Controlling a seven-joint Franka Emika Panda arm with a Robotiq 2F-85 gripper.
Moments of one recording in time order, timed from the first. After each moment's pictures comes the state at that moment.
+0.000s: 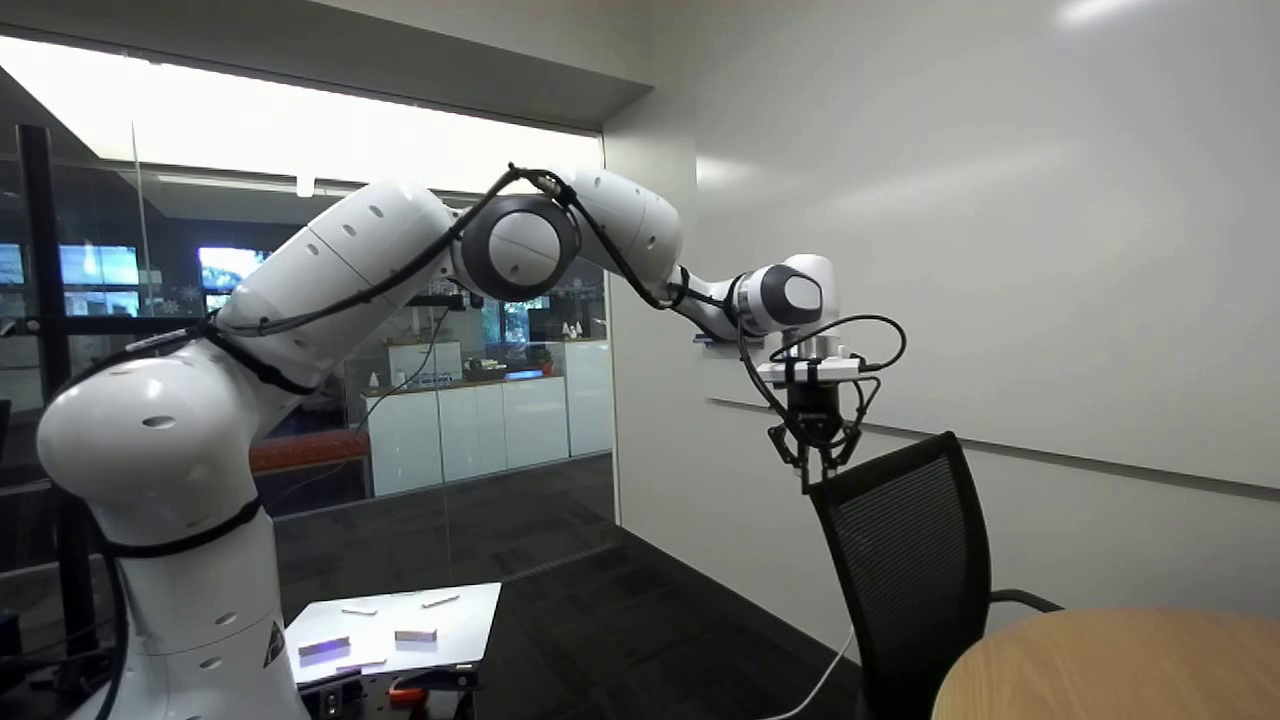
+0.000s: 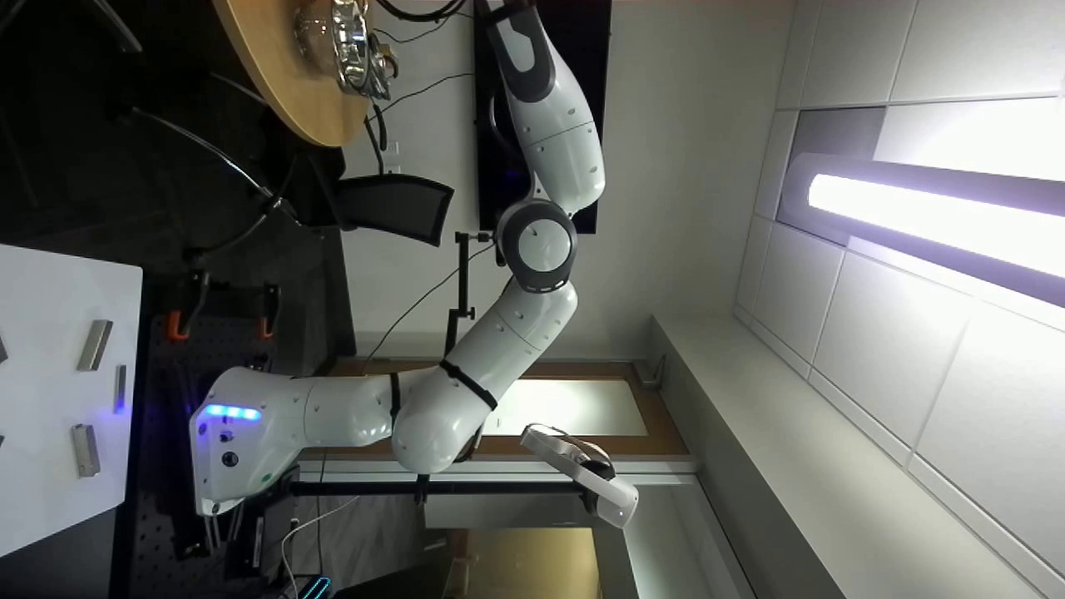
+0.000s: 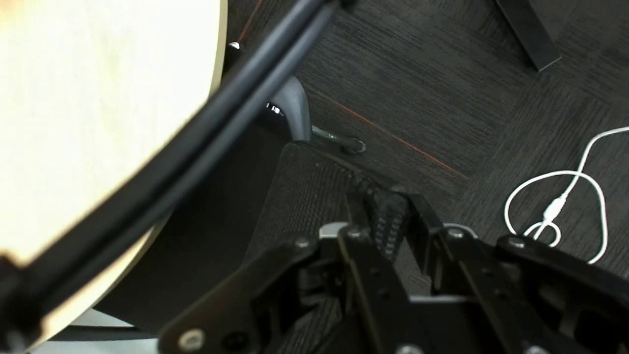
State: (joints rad) arm 0.25 0.83 0.13 -1.12 -0.29 1.78 -0.54
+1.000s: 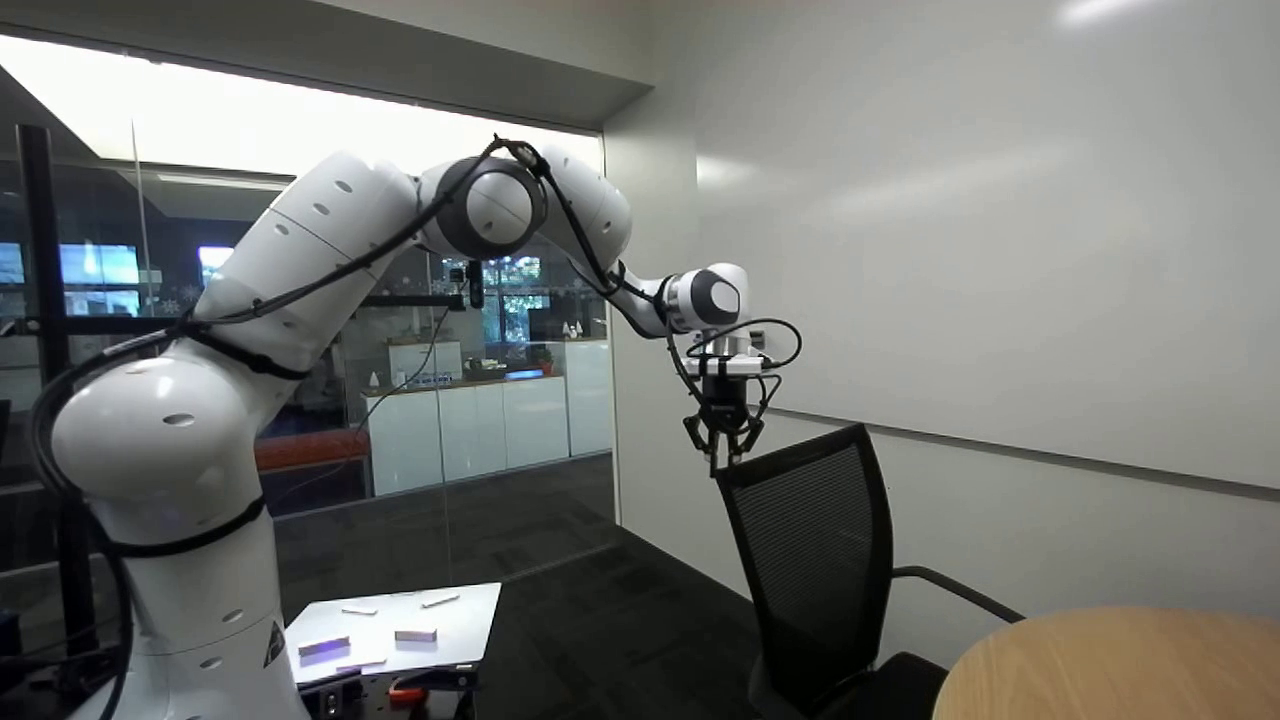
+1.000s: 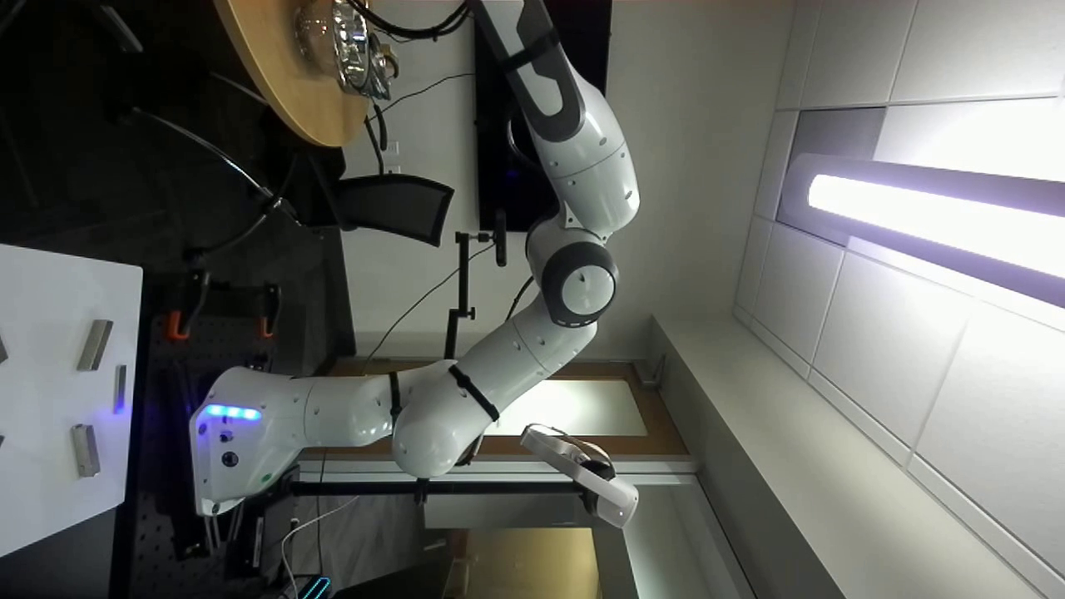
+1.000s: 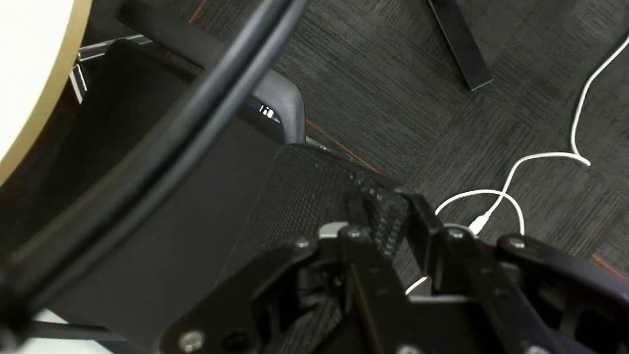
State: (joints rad) arm 0.33 0.66 0.25 -1.42 -0.31 1.82 -0.42
